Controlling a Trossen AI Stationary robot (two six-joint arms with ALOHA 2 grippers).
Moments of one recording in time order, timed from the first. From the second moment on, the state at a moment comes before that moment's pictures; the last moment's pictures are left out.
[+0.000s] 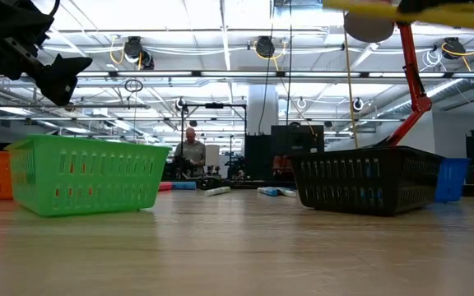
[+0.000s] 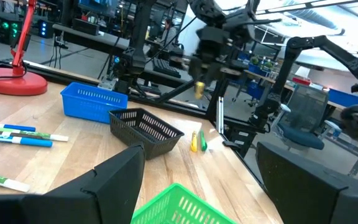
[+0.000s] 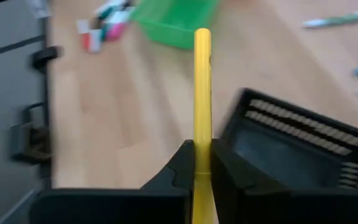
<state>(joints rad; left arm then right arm) -0.21 0.10 0.02 0.13 0.02 -0.32 0.73 1.47 1.10 -0.63 0.61 0.96</state>
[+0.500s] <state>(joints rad) -0.21 0.10 0.02 0.13 0.02 -0.32 0.49 1.35 1.09 -1.13 0.60 1.17</state>
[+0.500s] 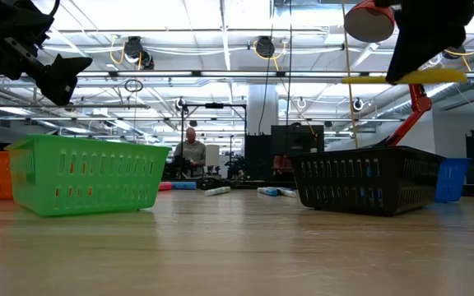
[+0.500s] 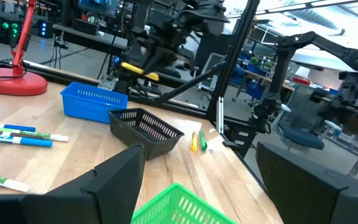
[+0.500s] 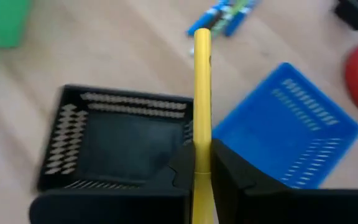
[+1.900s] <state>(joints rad) -0.21 0.10 0.02 0.13 0.02 -0.32 0.20 1.04 0.57 -0.65 0.49 0.97</state>
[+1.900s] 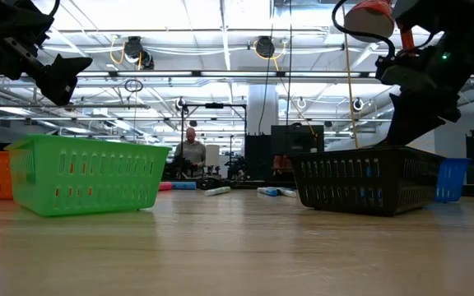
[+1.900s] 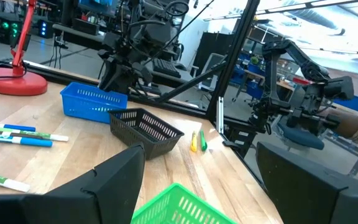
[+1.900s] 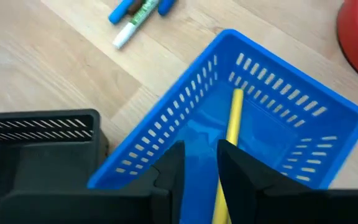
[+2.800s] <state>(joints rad) -0.21 0.10 0.02 0.13 0.02 -0.32 0.92 1.52 0.79 0.95 0.36 0.01</state>
